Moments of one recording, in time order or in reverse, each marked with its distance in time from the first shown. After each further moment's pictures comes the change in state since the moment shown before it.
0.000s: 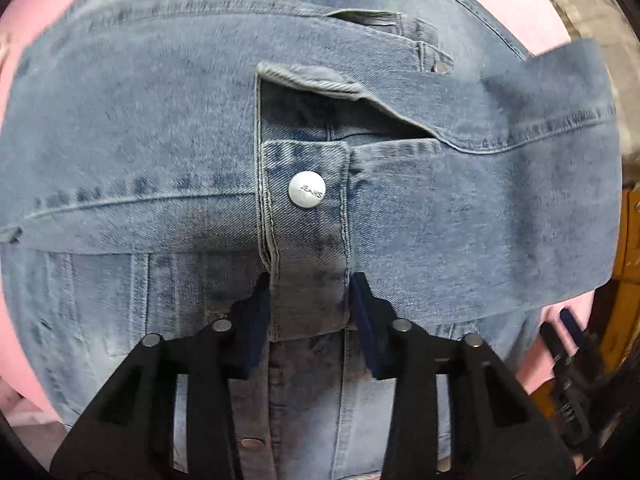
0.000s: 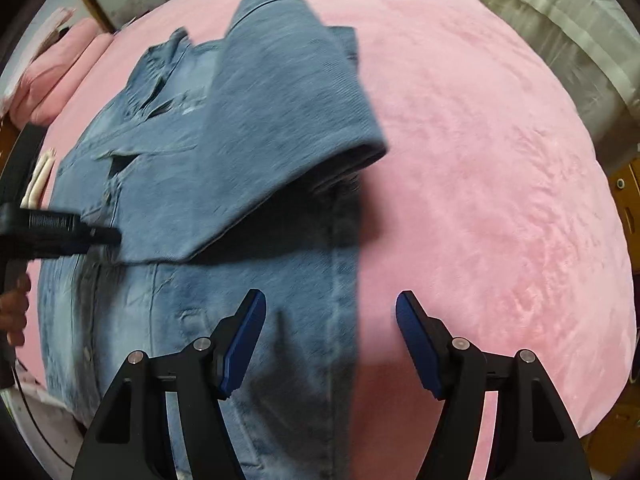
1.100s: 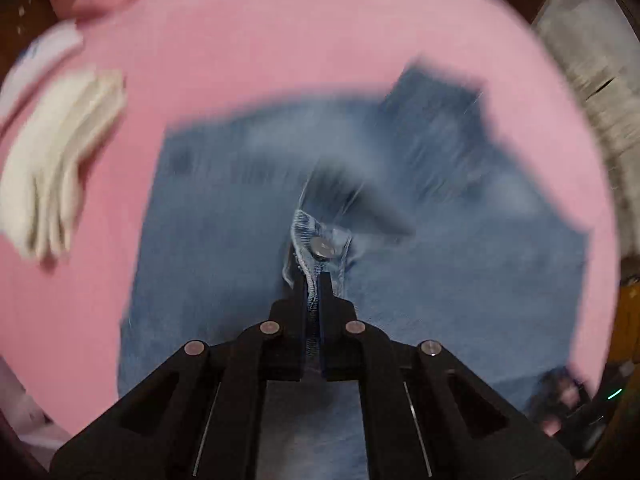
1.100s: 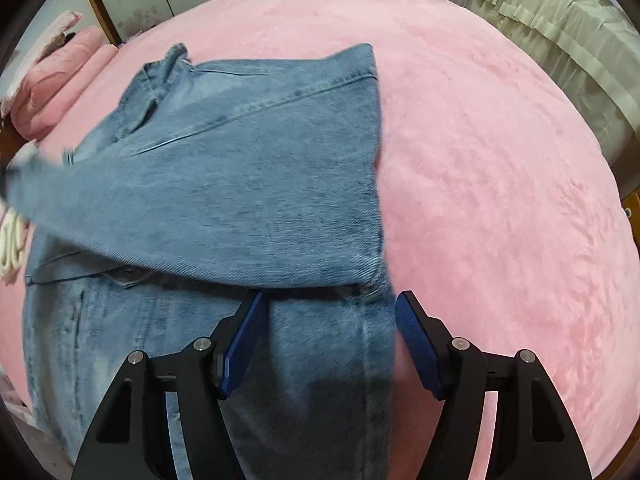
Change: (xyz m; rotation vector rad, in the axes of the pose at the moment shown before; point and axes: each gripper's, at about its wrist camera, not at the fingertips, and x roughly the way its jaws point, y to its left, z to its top) left arm -0.082 0.127 0.057 -0.174 -0.286 0.121; right arm 0.047 0.015 0.051 -0.051 -0.098 -0.018
